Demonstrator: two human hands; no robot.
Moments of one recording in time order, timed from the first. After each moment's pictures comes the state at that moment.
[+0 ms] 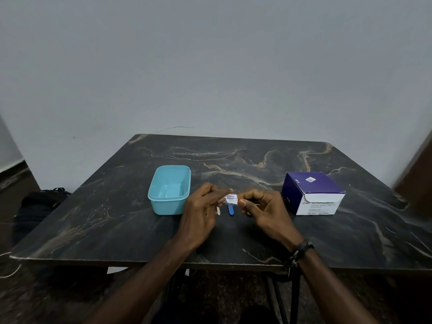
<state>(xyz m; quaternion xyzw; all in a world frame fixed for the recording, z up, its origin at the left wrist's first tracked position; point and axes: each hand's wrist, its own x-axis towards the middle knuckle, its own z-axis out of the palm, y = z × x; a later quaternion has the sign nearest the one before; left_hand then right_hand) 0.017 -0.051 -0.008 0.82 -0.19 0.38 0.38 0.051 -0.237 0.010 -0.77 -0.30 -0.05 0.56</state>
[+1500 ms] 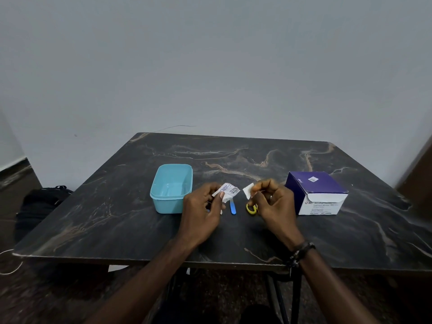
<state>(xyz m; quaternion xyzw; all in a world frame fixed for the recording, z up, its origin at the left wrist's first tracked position) 0.012 -0.060 -0.008 0.78 -0.08 0.33 0.53 0.053 -0.230 0.007 -0.72 -0.19 -0.15 0.65</state>
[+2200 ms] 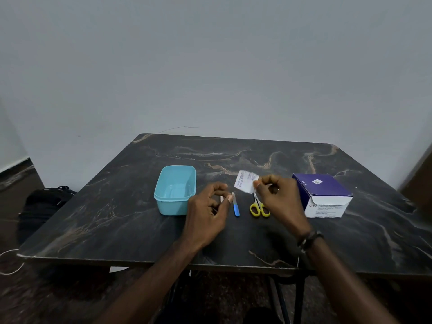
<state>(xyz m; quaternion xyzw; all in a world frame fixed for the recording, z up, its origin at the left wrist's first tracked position) 0.008 -0.061 -0.003 0.77 -0.08 0.32 0.55 0.065 -0.231 0.034 -0.82 -0.15 -0.16 0.52</state>
